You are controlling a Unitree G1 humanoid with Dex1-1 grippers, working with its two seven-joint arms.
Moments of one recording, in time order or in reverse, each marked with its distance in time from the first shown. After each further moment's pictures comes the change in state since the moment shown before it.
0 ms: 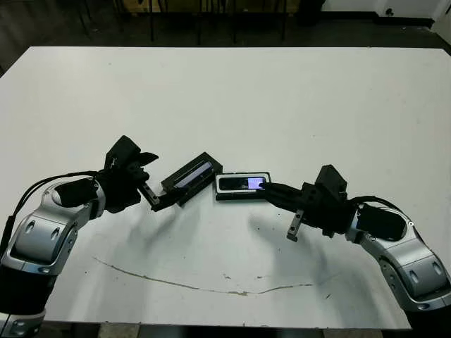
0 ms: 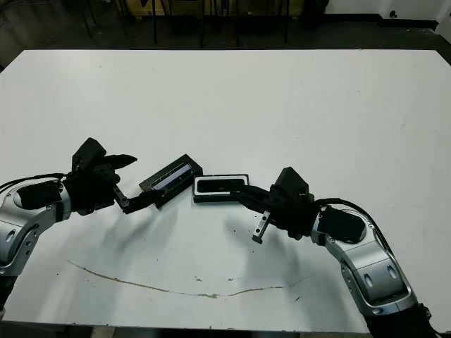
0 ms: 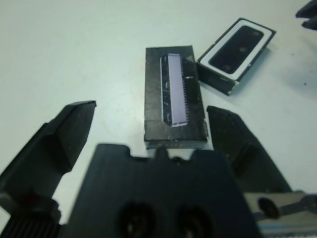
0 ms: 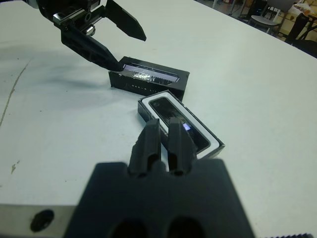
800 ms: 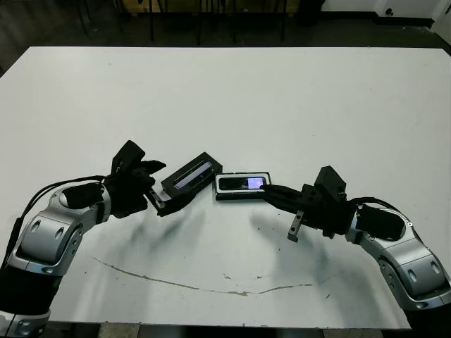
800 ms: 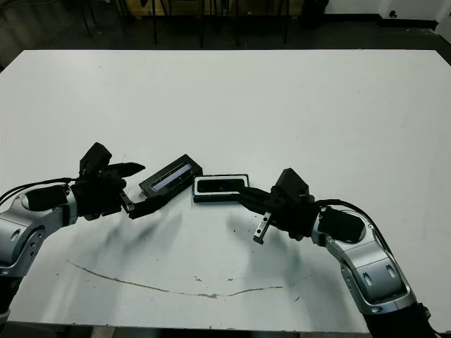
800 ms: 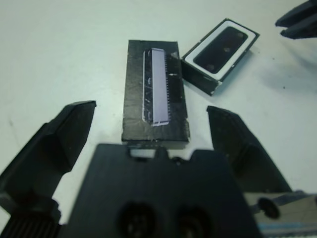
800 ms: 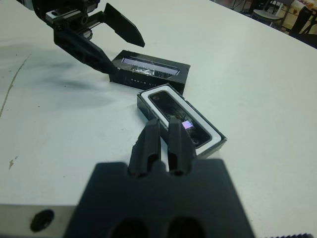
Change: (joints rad) left arm 0.001 -0.015 -0.041 0.015 -0.022 -0.012 -0.006; right arm -0.001 0.000 0.004 0.023 -0.002 0.004 0.009
